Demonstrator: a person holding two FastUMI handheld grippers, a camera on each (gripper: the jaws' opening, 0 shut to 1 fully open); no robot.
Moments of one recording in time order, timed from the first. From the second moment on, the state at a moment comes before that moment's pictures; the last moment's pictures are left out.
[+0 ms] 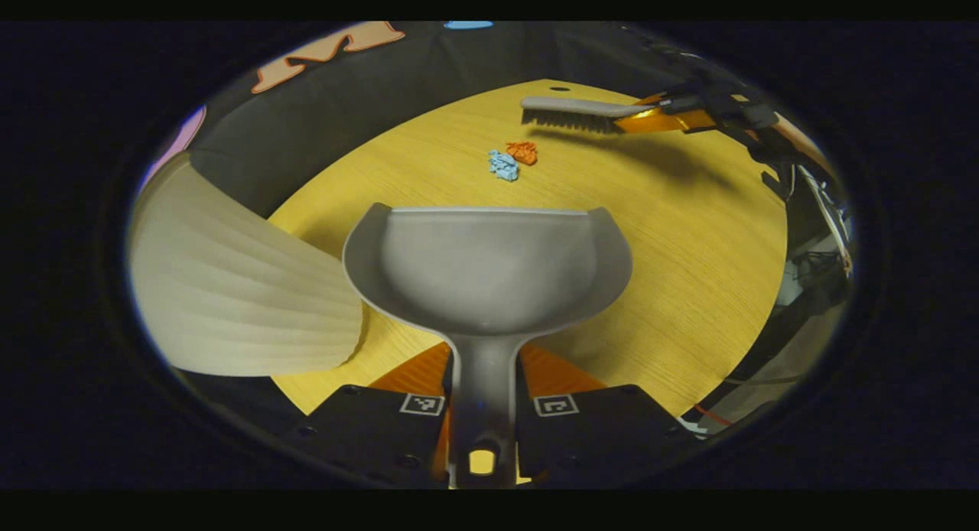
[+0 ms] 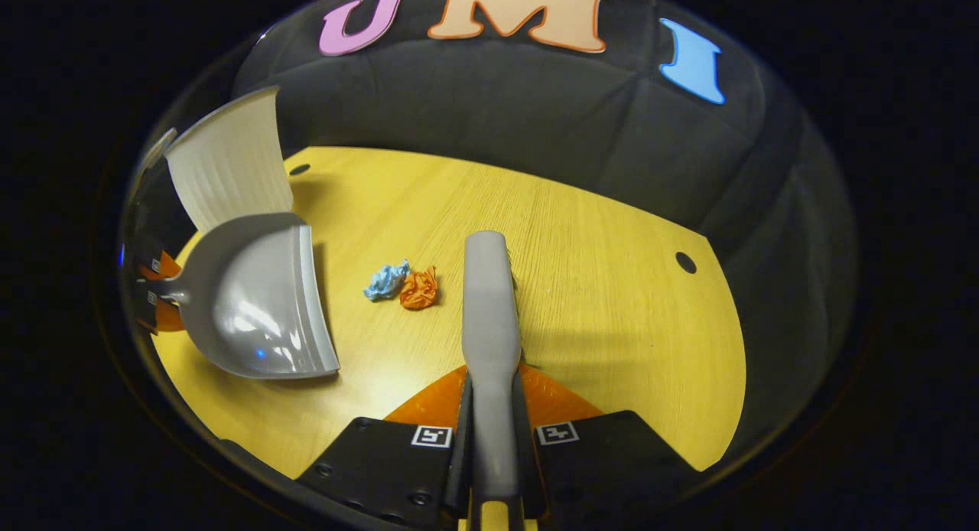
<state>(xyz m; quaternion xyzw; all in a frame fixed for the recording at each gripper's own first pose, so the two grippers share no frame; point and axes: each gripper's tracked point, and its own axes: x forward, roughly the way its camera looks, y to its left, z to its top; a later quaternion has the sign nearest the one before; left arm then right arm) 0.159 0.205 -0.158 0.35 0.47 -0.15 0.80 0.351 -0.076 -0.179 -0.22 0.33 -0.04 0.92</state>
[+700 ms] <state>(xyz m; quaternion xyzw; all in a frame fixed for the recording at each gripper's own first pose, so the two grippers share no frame) 0.176 0.211 -0.177 0.32 0.48 -0.16 0.80 0.347 0.062 -0.210 -0.35 0.33 0.23 0.84</state>
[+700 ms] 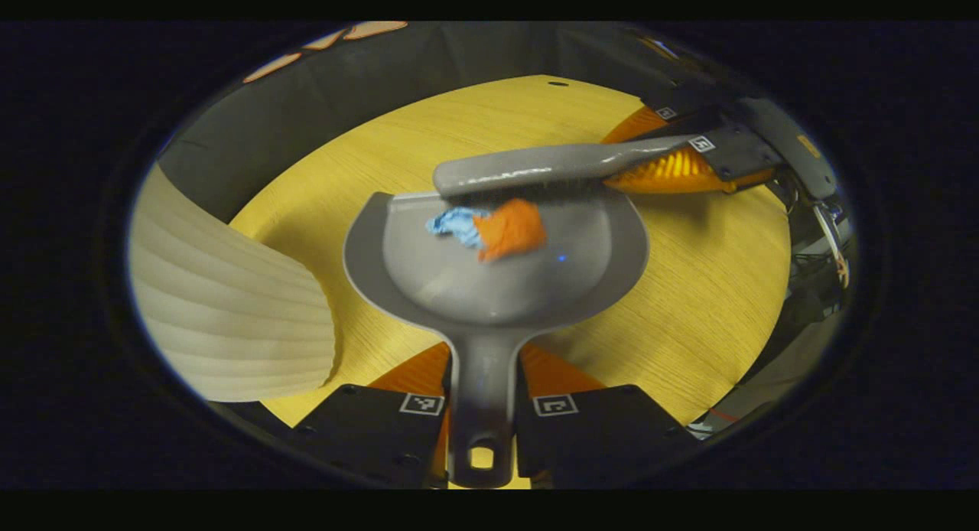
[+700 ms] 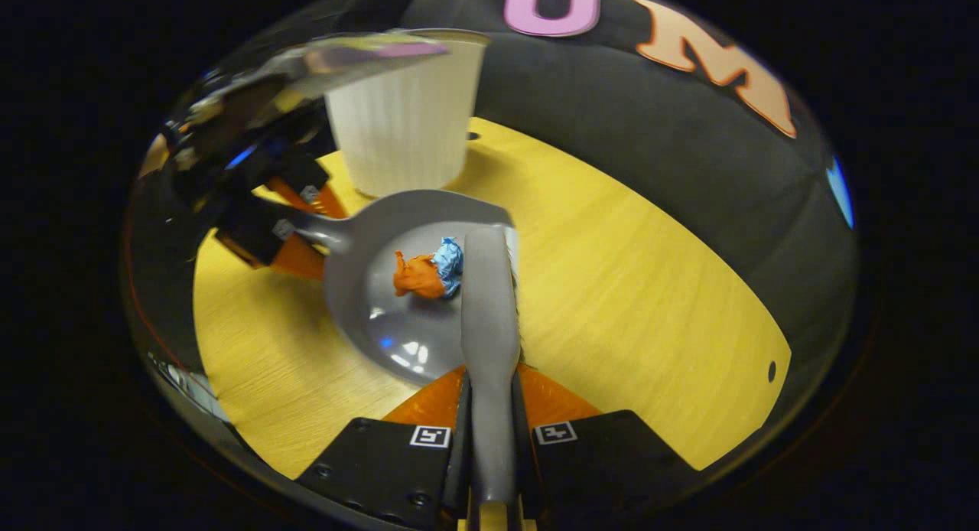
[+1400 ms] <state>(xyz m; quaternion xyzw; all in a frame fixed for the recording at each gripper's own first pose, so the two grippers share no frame) 0.191 0.199 -0.183 0.25 0.36 -0.15 0.89 0.276 -0.065 -0.054 -0.15 0.20 0.02 0.97</state>
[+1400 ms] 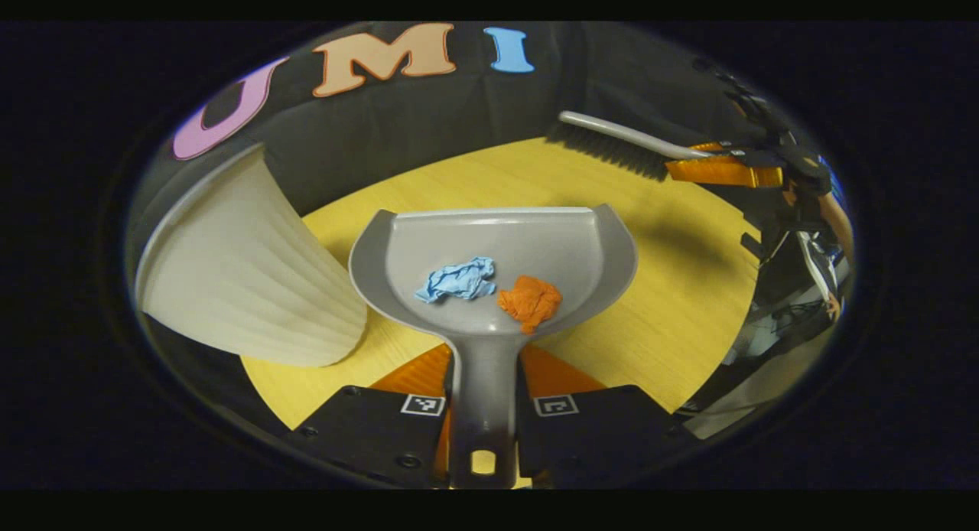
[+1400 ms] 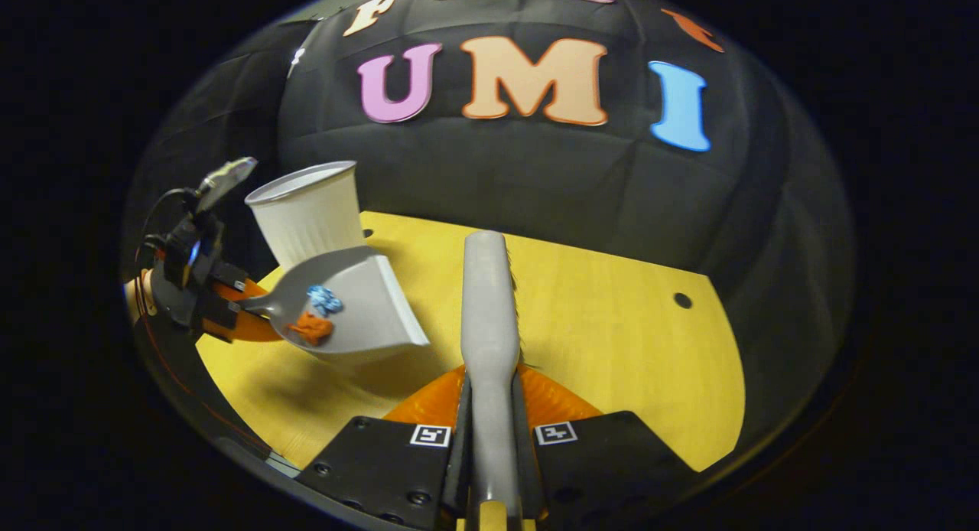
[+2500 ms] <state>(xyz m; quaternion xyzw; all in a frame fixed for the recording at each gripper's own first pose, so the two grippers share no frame) 0.204 0.217 -0.175 0.47 0.46 0.16 0.74 0.122 -0.028 -0.146 -0.02 0.27 0.06 0.96</state>
